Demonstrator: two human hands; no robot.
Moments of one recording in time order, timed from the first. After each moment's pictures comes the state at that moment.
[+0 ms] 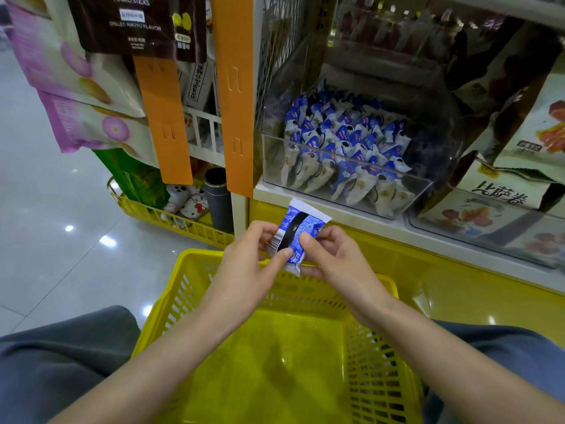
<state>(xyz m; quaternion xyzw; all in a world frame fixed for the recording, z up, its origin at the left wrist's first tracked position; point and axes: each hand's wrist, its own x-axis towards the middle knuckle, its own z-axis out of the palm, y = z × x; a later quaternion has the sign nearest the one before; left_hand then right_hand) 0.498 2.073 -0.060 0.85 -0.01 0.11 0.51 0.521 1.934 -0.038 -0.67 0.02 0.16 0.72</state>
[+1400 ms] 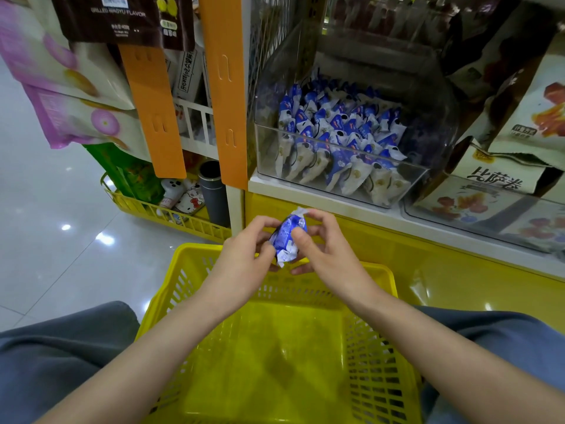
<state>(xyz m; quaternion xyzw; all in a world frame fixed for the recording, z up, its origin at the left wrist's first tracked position) 0.503 2.075 -0.061 0.83 -0.01 0.01 0.56 0.522 1.935 -0.051 -0.73 -0.05 0.13 0.67</state>
